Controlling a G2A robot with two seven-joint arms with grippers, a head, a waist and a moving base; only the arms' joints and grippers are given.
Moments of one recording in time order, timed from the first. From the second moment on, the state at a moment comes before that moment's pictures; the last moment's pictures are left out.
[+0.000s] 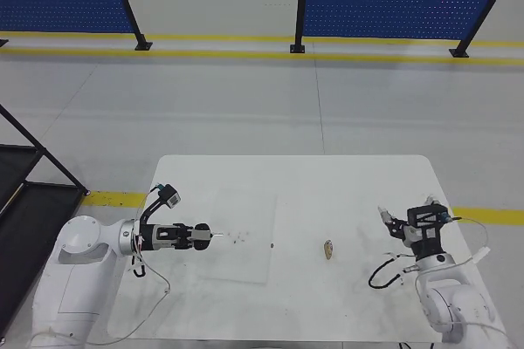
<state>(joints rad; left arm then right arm) 1.50 -1.08 -1.72 -1.59 -0.36 -0.12 -1.54 -1.75 -1.15 1.51 -1.90 -1.34 -0.11 0.09</state>
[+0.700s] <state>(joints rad) 1.50 -1.08 -1.72 -1.59 -0.36 -0.12 -1.54 -1.57 -1.17 1.25 -2.23 -1.26 -0.05 1.18</state>
